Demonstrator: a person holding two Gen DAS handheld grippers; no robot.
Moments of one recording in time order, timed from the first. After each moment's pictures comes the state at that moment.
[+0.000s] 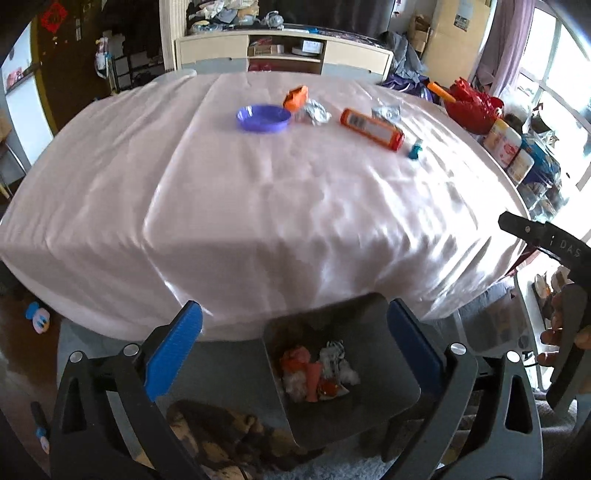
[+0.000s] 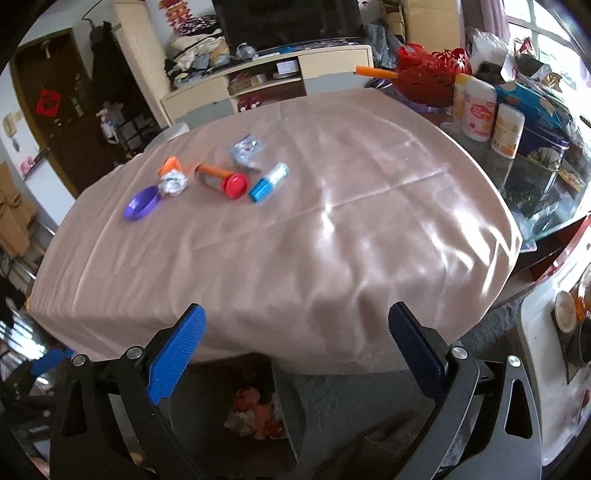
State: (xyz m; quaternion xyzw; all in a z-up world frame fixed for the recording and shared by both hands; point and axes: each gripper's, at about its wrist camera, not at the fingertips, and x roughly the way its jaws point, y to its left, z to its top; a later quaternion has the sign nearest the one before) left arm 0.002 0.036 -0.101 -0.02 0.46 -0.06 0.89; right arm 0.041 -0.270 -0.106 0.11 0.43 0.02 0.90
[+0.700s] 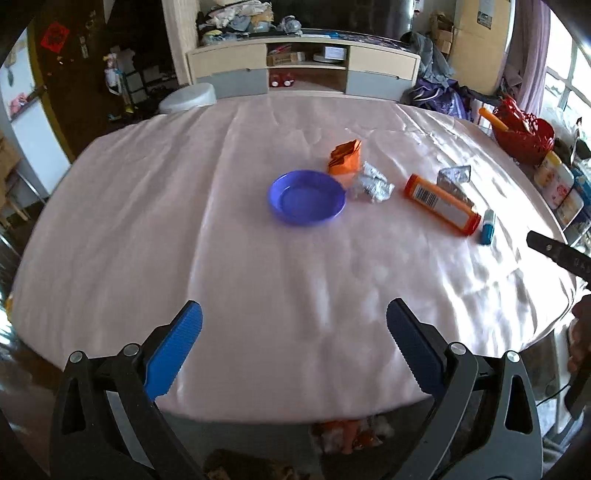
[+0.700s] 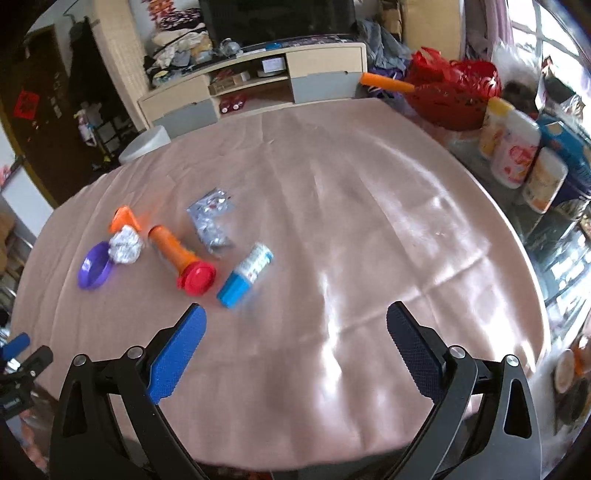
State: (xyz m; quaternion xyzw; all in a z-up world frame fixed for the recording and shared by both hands) left arm 0.146 0.052 -0.084 0.01 0.46 -0.02 0.89; right arm 0.169 -0.273 -0.109 0.10 0.44 -0.01 0.89
